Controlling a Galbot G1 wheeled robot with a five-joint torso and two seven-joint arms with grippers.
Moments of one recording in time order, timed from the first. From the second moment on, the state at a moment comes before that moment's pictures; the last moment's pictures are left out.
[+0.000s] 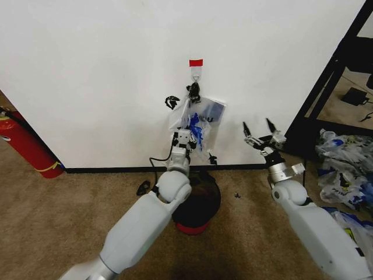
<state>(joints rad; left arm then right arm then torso) 0.68 -1.30 0.15 -1.61 -0.37 0.07 -0.42 -0.80 0.93 0.17 1.44 0.83 0.44 -0.37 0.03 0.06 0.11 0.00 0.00</state>
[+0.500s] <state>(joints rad) 0.73 -1.18 0.12 -1.65 -0.37 -0.08 -0.24 -0.50 0.98 -0.04 1.20 0.67 0.34 -0.61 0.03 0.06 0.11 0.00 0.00</state>
